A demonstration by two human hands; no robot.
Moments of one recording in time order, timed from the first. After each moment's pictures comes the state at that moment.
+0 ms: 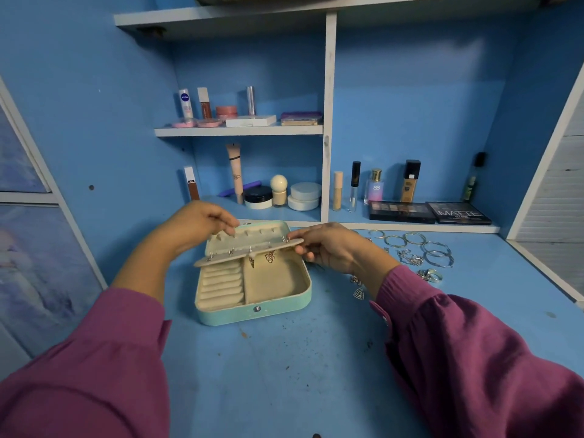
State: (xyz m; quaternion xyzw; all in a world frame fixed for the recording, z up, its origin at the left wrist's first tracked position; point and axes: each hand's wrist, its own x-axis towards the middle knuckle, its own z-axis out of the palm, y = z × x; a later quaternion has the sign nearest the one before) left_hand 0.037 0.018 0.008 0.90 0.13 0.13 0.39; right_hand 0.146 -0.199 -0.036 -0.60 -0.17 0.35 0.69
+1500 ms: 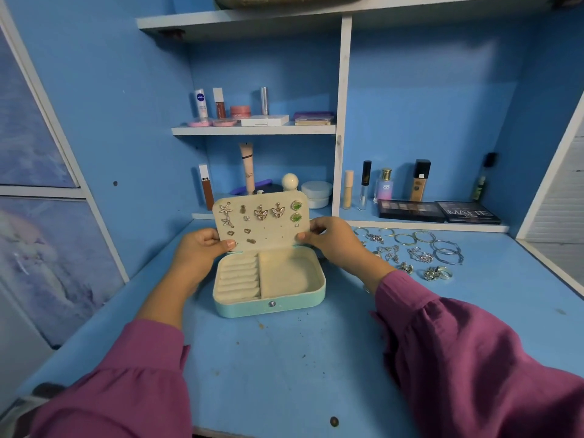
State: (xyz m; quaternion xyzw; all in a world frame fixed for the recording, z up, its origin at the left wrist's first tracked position) left_hand 0.013 0.027 -0.058 0.74 0.18 0.27 0.59; right_hand 0.129 -0.188 -0.040 -0.82 -0.29 0.07 0.50
